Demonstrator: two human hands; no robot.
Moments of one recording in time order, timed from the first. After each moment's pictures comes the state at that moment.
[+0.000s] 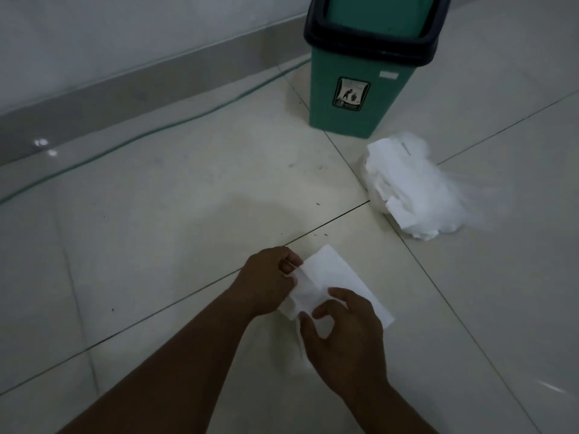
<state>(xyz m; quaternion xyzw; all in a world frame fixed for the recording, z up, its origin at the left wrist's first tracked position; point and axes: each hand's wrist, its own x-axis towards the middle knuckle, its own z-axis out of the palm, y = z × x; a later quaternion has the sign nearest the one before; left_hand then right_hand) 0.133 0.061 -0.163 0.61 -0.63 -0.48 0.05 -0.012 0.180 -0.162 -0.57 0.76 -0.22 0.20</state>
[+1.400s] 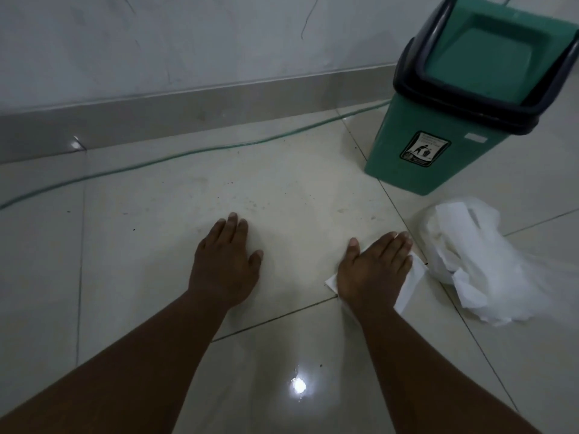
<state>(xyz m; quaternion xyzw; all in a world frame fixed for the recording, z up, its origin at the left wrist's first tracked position) 0.248 -0.026 -0.214 0.71 -0.69 -0.15 0.02 0.007 -0.028 -0.241 -0.50 0.86 -0.09 0.05</state>
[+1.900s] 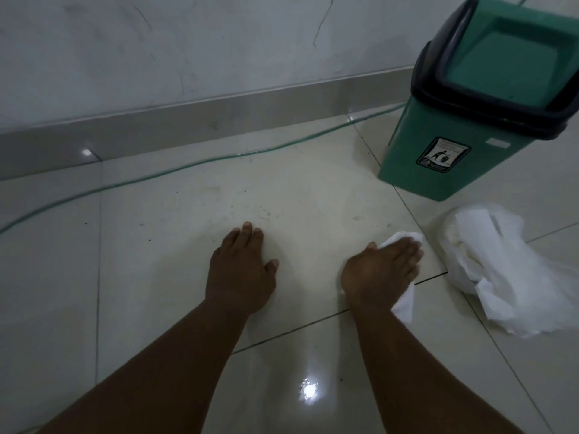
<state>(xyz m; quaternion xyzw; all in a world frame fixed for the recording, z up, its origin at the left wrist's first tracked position) 0.248 -0.033 -0.208 0.72 -0.68 -0.17 0.02 0.041 -0.049 -0.241 -0.40 0.89 -0.21 0.07</state>
